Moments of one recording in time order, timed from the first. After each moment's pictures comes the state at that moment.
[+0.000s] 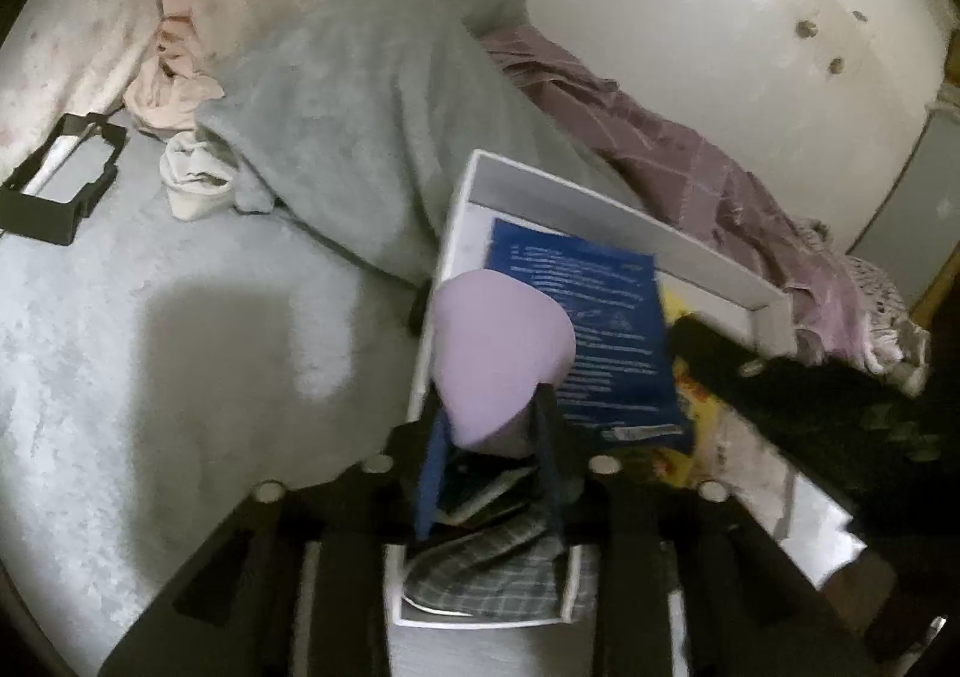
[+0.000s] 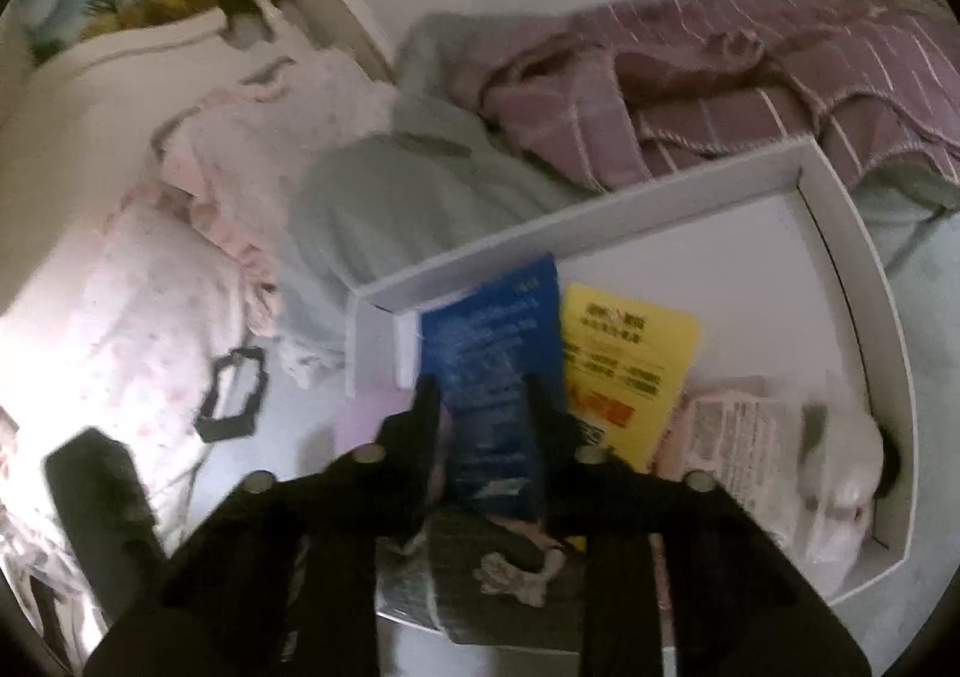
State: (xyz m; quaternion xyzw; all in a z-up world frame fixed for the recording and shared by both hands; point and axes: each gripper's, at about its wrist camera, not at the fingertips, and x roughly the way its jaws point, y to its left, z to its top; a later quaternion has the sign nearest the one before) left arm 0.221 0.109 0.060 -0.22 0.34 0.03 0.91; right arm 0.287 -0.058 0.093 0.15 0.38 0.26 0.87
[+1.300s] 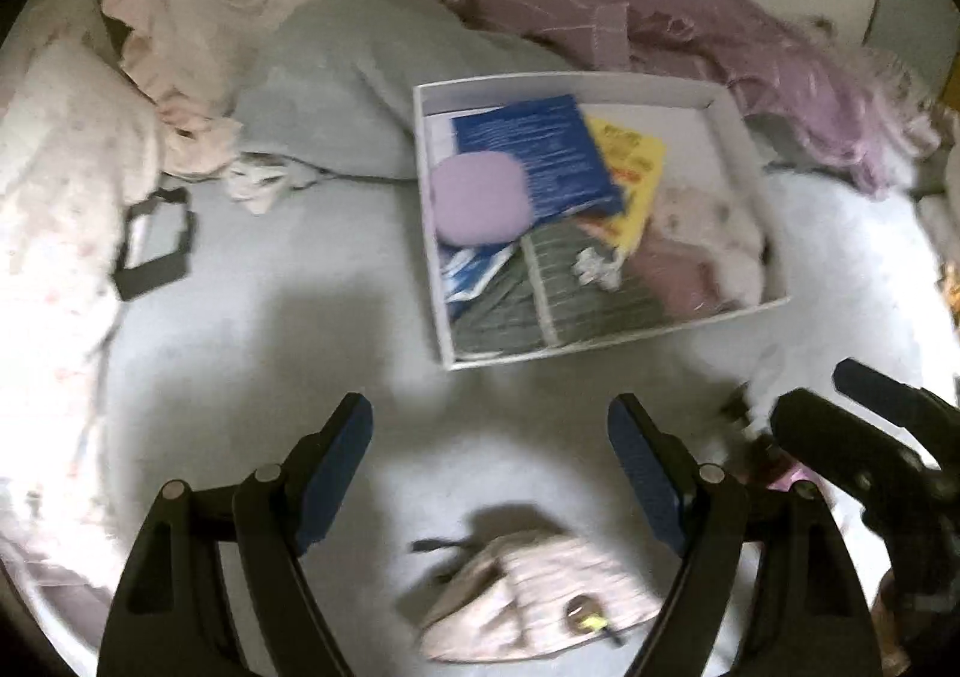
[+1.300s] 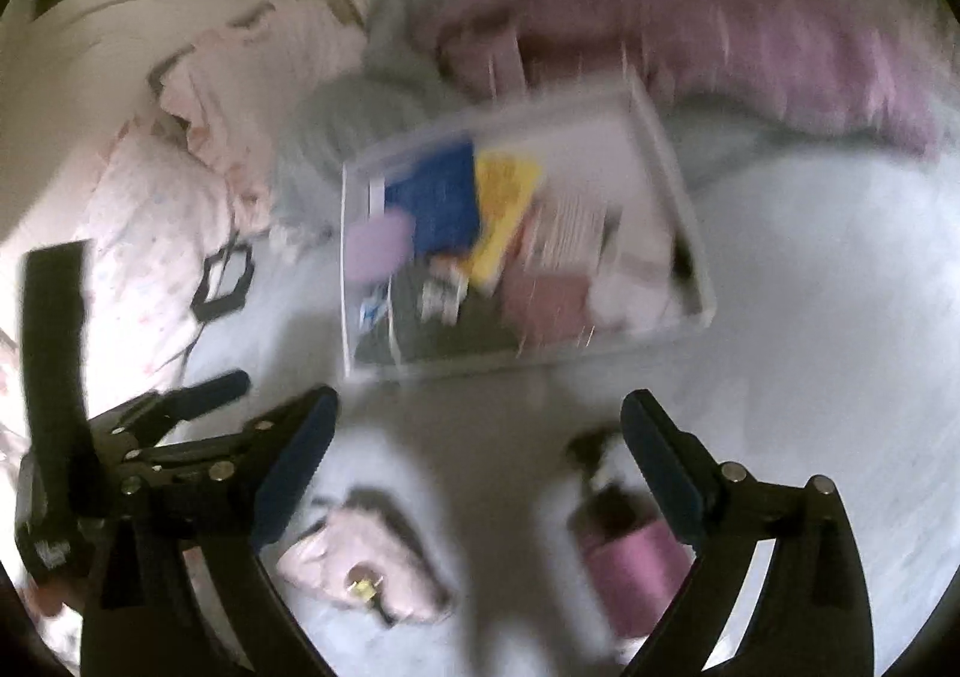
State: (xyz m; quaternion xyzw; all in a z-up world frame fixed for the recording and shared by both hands) left arm 0.139 0.049 0.124 -0.01 0.50 0.06 0.86; right arm 0.172 -0.141 0.119 0.10 0.47 0.22 0.85
